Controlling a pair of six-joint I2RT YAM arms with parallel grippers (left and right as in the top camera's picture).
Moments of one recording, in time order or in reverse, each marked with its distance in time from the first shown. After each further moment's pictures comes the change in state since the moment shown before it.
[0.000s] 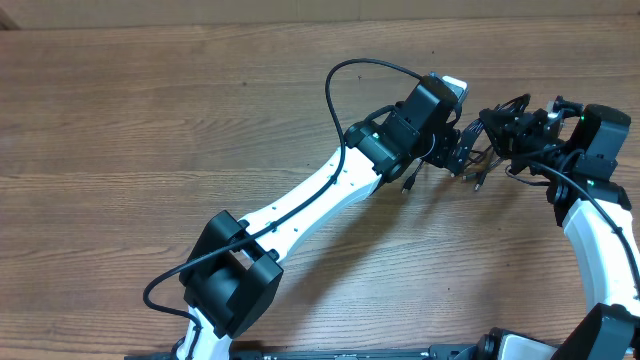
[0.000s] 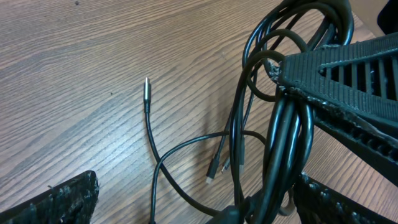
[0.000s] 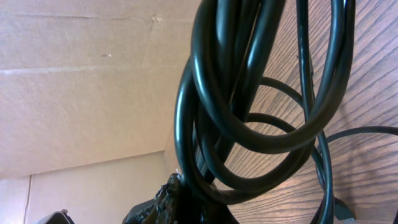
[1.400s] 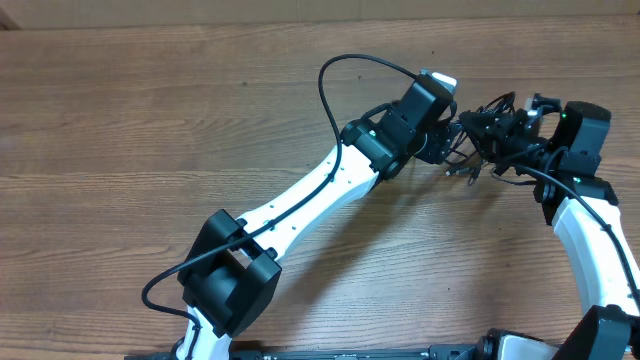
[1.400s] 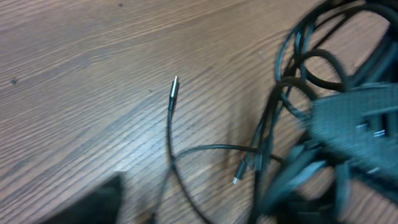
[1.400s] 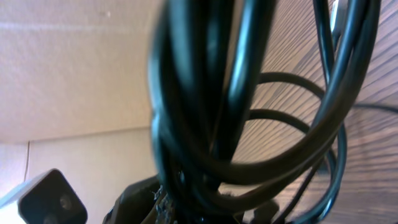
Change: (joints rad) left arm 0.013 0.000 0.000 -0.035 -0.105 0.028; right arm 0.079 0.000 0.000 -0.012 -0.045 -0.024
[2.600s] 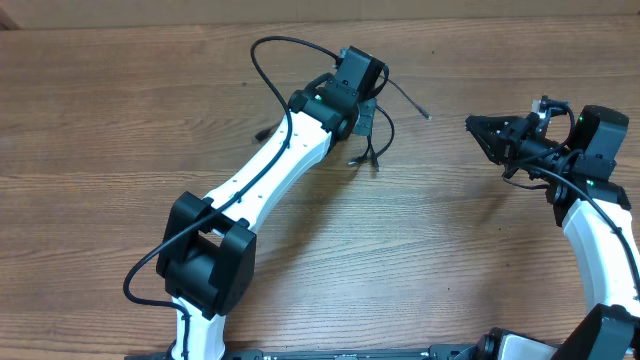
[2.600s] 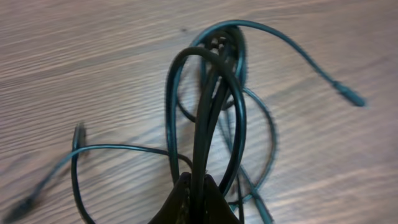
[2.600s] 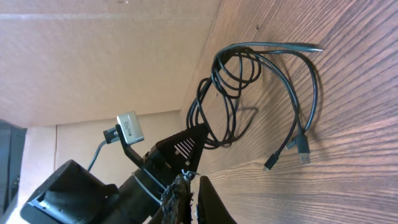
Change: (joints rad) left arm 0.206 0.001 0.000 -0.204 -0.119 -0.002; right arm -0.076 -0.001 0.000 -0.012 -0.153 -0.024
